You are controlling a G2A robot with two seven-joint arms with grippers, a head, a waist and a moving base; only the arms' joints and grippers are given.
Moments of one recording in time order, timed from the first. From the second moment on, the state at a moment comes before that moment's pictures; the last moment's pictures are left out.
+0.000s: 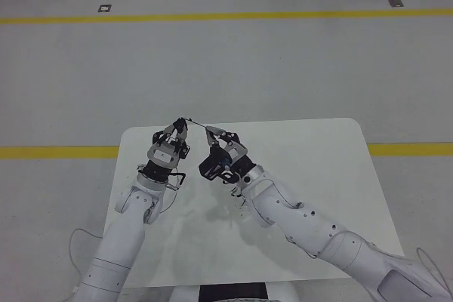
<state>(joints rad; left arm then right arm) 1.42 -1.30 -1.31 -1.54 -1.50 0.08 -0.81 -1.01 -1.18 0.53 -1.60 -1.57 0.34 -0.10</state>
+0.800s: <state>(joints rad) 1.42 -1.30 -1.31 -1.54 -1.50 0.08 -0.81 -1.09 -1.16 0.64 -1.64 -1.57 0.34 -0.04</state>
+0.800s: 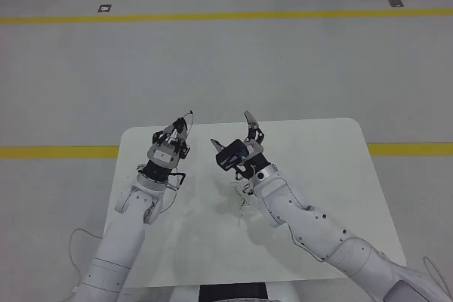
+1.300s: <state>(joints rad) 1.44 -1.29 -1.33 -1.58 -1.52 0.12 -0.83 -1.18 -1.14 0.81 -1.69 -1.52 0.30 -0.06</state>
